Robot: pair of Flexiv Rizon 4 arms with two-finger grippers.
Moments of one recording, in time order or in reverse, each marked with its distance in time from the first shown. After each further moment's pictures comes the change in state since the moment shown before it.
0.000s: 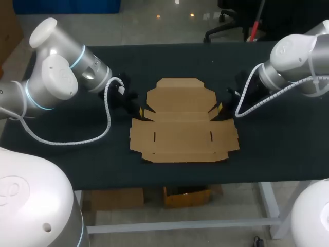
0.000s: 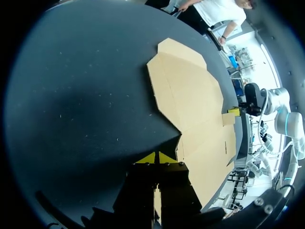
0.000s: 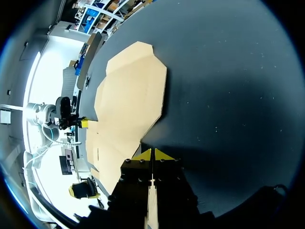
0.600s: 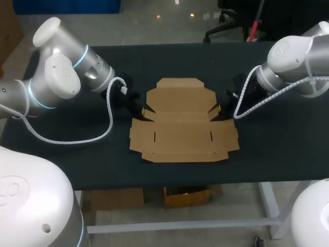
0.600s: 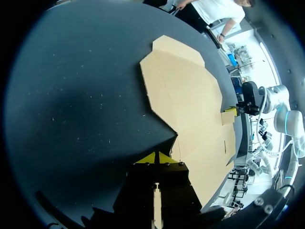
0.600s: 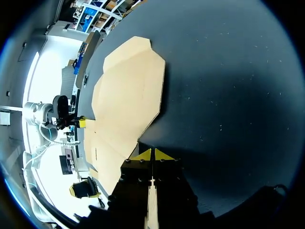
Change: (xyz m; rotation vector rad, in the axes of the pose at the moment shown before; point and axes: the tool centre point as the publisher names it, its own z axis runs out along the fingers) left arm 0.006 -0.001 0.005 -0.012 0.004 0.014; right arm -0.001 -0.004 0.008 0.017 -0.003 0.009
